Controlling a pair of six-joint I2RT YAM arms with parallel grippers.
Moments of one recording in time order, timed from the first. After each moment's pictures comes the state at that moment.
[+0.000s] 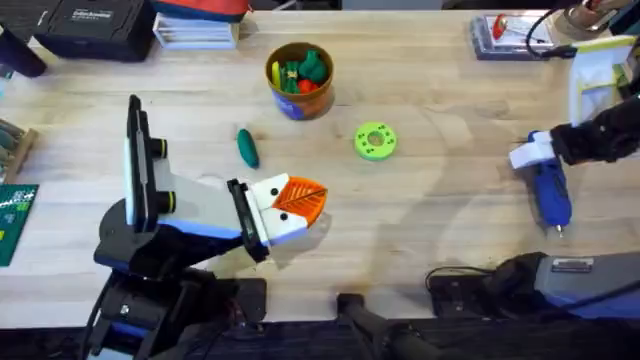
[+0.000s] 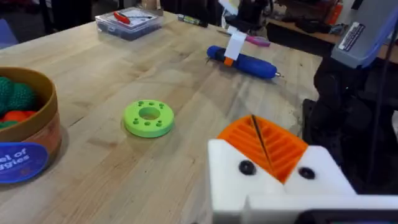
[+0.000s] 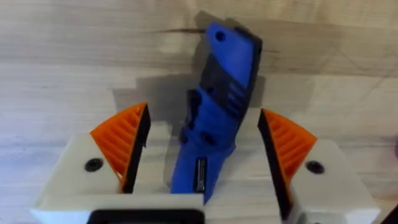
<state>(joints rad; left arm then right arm) -0.22 0.01 0.01 -0.09 0.97 -0.10 -0.57 1.57 1.03 -0.90 0.06 -0.64</state>
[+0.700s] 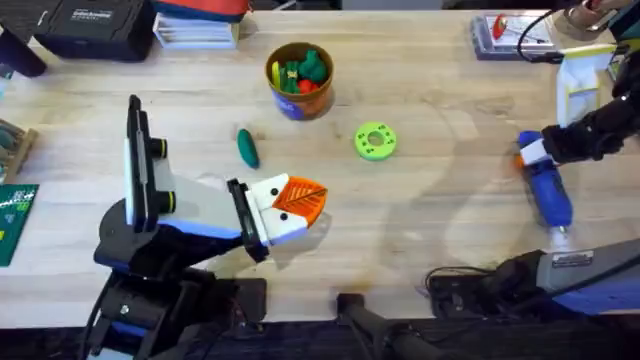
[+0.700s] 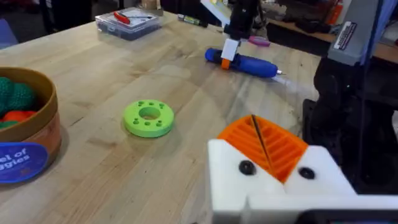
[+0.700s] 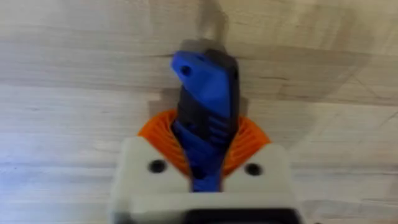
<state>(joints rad) -0.22 0.01 0.01 -0.09 0.97 -0.10 -0.57 1.68 1.05 -0.85 0.03 -0.66</state>
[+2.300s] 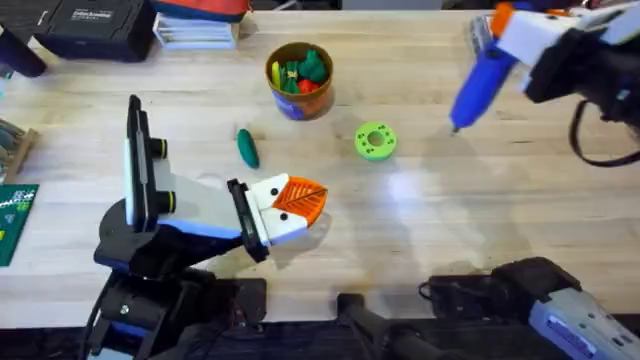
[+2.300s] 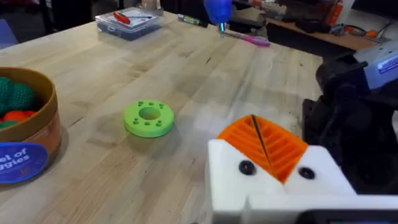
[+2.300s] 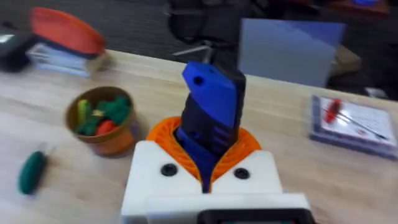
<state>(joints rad) -0.22 0.01 0.01 -0.09 0.97 -0.10 0.18 0.74 0.86 -0.39 -0.08 -0.02</state>
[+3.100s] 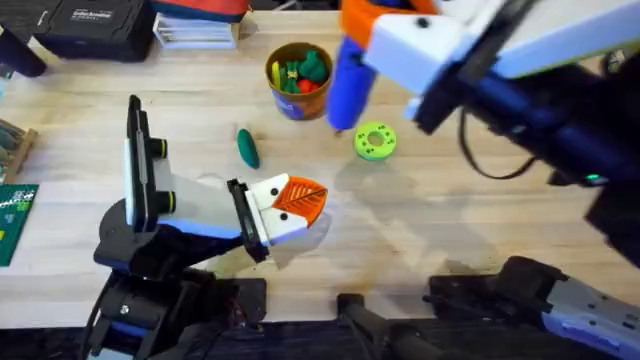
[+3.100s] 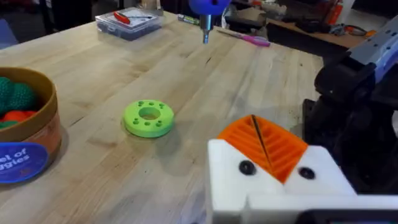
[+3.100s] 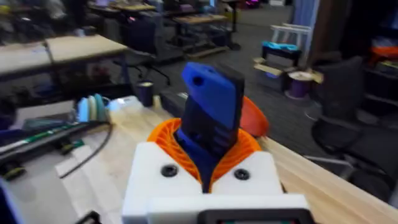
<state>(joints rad) -0.22 0.01 0.01 -0.09 0.97 -0.10 0.78 0.84 0.77 0.16 -0.08 0.00</state>
